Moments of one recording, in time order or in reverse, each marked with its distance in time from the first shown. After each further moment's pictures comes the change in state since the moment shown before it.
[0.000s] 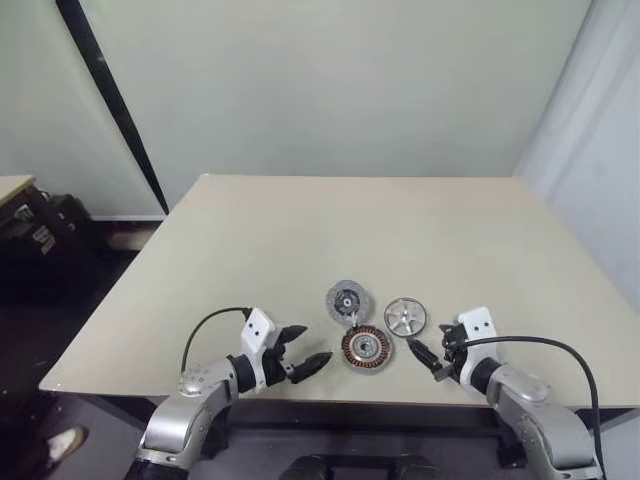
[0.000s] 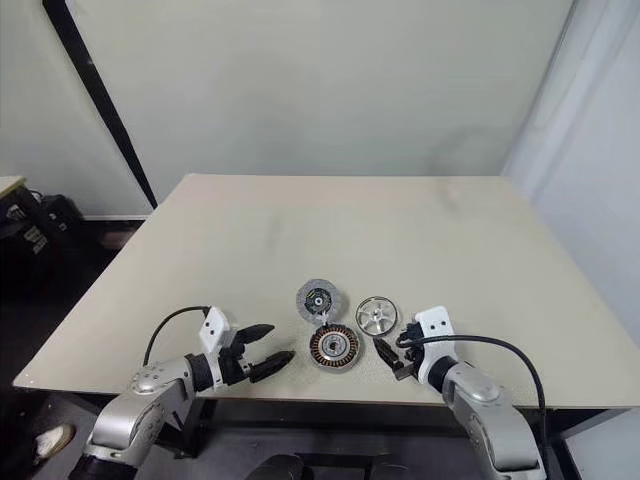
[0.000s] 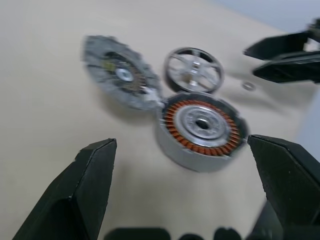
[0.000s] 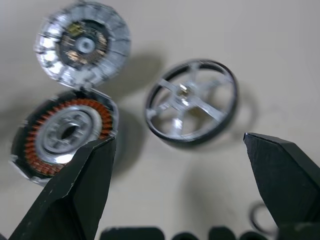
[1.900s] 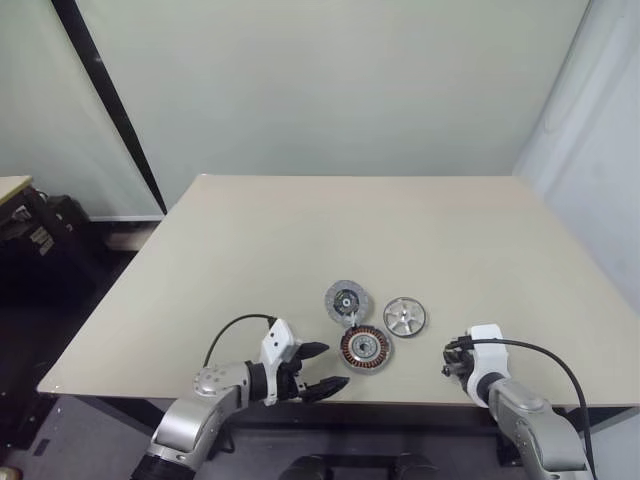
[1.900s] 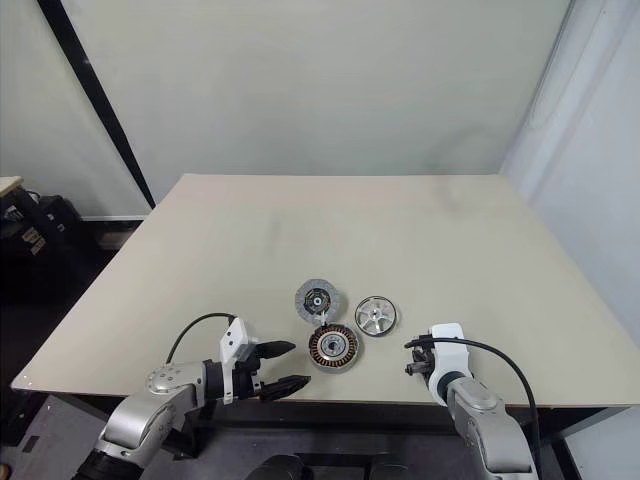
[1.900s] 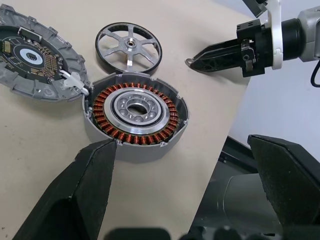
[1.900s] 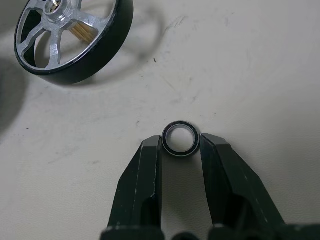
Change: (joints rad) left arm -0.022 0.018 -0.095 0.003 0.007 0.039 -0.085; right arm 0.003 0.058 -0.021 0.126 -0.079 0.033 -0.178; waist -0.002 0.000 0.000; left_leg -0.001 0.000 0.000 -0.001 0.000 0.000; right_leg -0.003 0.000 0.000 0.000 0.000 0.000
